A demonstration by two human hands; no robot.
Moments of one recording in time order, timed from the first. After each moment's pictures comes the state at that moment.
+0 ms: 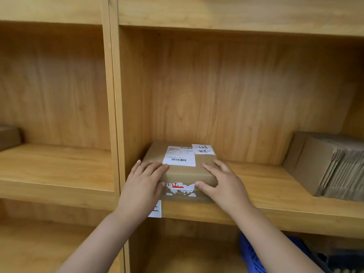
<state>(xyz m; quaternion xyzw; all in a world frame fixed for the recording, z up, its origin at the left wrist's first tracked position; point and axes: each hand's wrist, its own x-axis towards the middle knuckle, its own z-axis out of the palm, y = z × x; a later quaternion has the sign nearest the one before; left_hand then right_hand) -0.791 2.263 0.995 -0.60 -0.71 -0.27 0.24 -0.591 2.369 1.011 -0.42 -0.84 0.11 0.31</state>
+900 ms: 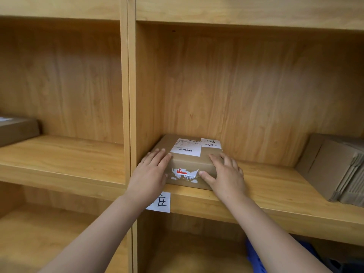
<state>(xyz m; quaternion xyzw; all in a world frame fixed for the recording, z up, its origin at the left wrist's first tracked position) -0.813 2.278 0.993 -0.60 -0.72 -0.24 0.25 -0.626 2.388 1.007 -0.46 -0.84 -0.01 0.29</state>
